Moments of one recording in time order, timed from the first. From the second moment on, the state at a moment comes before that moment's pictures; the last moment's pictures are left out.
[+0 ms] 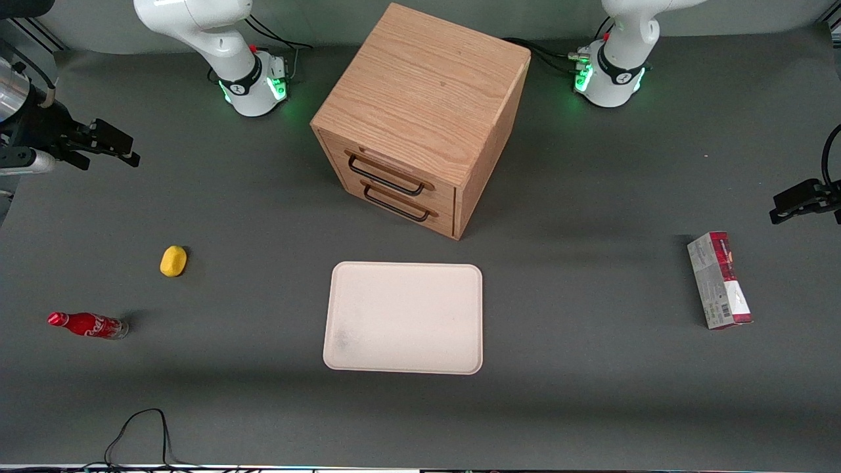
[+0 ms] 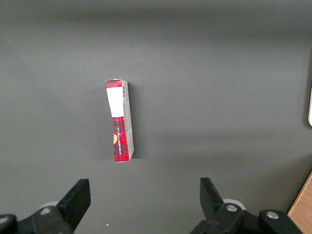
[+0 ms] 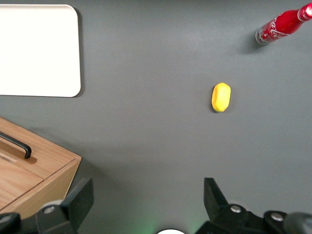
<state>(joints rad) 0.15 -0.20 -0.16 -1.85 0.02 1.61 0.04</state>
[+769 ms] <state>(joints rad) 0.09 0.16 -0.40 -1.59 0.02 1.70 -0.33</state>
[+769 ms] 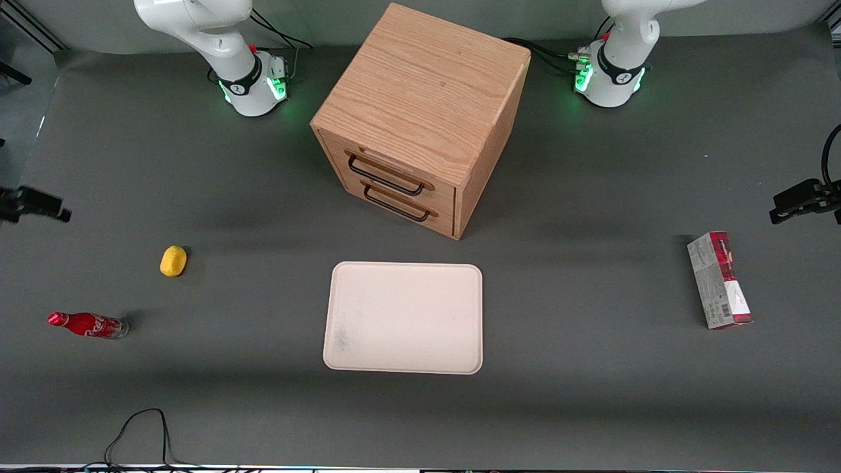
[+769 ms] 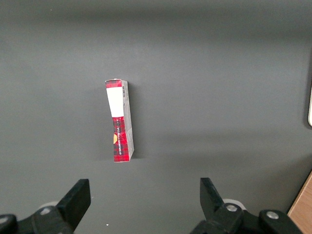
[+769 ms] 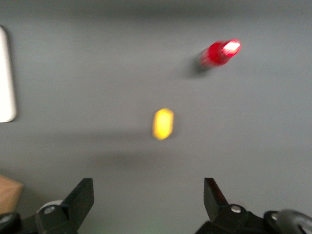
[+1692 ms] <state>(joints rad) 0.05 0.61 -0.56 -1.50 0.36 2.12 -0.84</state>
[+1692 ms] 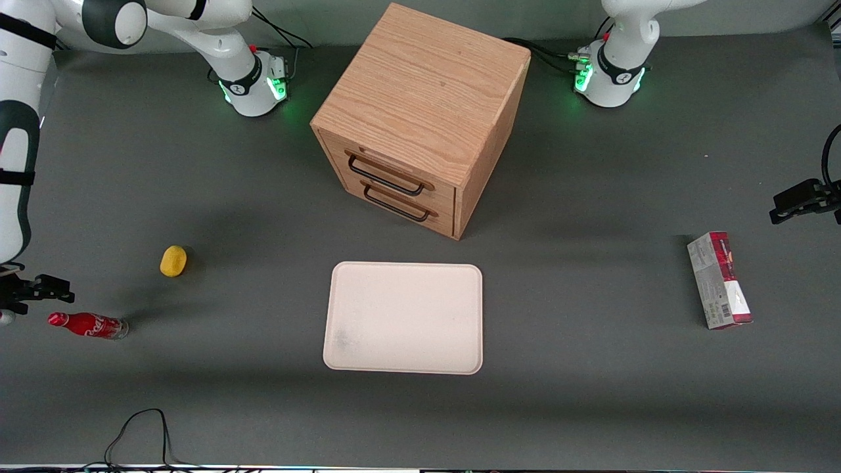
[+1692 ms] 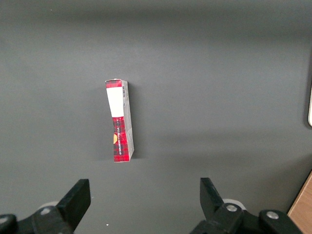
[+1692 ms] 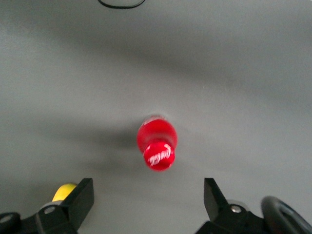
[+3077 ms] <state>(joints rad) 0.04 0.72 -0.57 -1.42 0.48 2.13 -0.94</state>
